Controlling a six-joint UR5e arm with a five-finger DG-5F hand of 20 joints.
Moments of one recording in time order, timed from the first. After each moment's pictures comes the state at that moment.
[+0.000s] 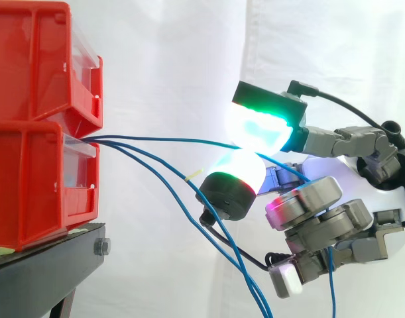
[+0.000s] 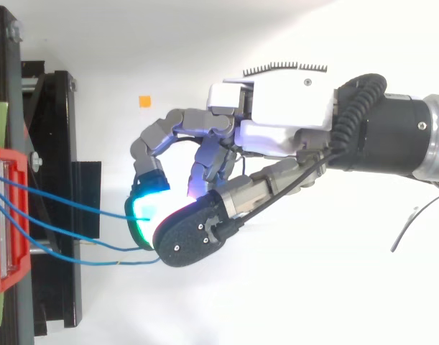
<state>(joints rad) 0.12 -2.26 -1.22 -2.92 -1.40 0.12</state>
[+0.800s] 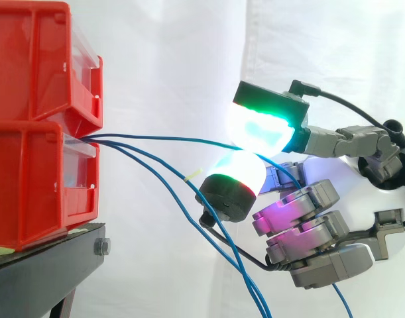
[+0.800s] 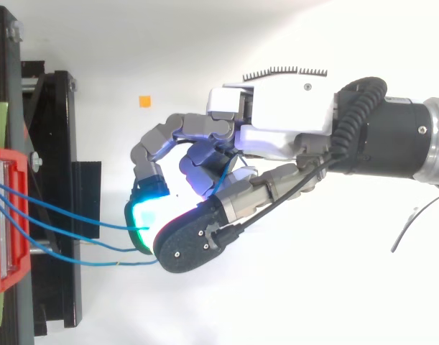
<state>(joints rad) 0.12 -2.26 -1.22 -2.92 -1.40 0.10</state>
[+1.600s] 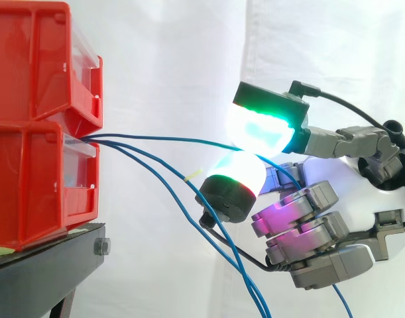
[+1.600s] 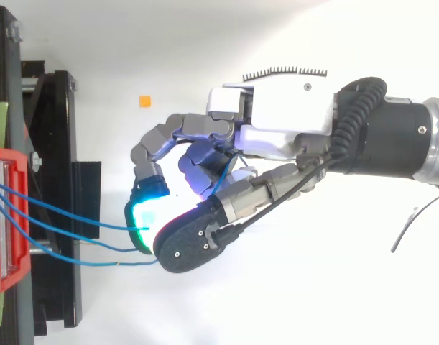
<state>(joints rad) 0.12 -2.26 -1.22 -2.92 -1.40 0.10</state>
